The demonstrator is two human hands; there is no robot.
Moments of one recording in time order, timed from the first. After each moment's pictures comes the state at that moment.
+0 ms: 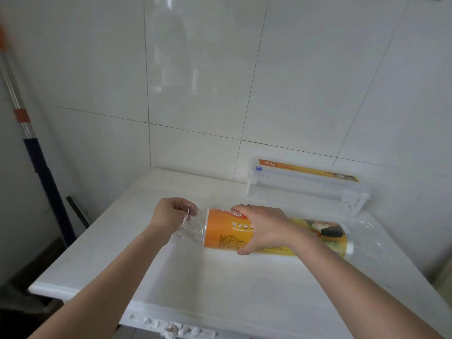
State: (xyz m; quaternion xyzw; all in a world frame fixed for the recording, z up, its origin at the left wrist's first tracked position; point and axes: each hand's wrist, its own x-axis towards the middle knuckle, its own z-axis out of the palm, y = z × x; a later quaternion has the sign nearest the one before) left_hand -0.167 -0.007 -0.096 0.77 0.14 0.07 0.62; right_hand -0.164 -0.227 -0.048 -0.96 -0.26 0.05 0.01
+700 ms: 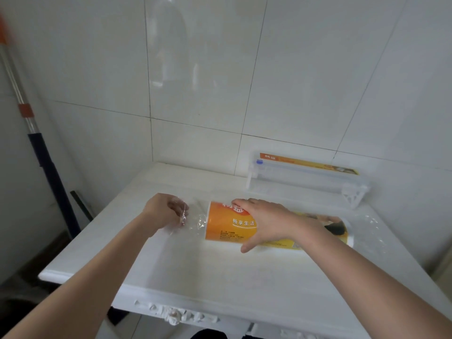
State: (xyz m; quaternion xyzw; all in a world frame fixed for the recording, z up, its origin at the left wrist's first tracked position) left_hand -0.180 0.009 -0.090 0.83 0.15 0.01 0.54; right_hand -0.171 -0.231 -0.045 -0.96 -0.28 0.09 0.00
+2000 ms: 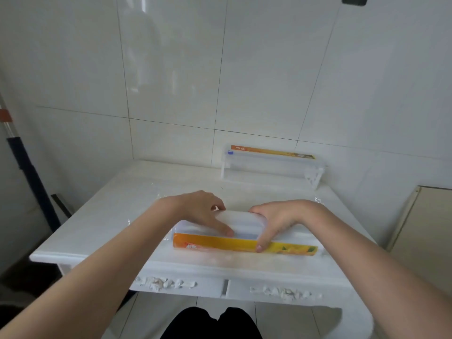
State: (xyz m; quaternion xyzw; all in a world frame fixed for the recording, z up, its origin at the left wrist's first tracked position) left_hand -0.233 -0.095 -0.038 0.96 -0.19 -0.15 0.13; right_hand -0.229 -0.307 -0.025 -0.95 -0.18 0.27 0.05
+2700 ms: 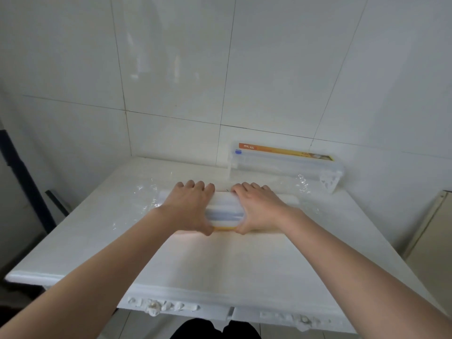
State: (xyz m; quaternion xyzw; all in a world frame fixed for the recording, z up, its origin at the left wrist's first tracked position) left_hand -0.179 -0.073 -0.073 0.98 -0.16 0.08 -0.05; right_hand -0.163 -0.259 -0.061 -0.97 -0.26 -0.02 -0.05
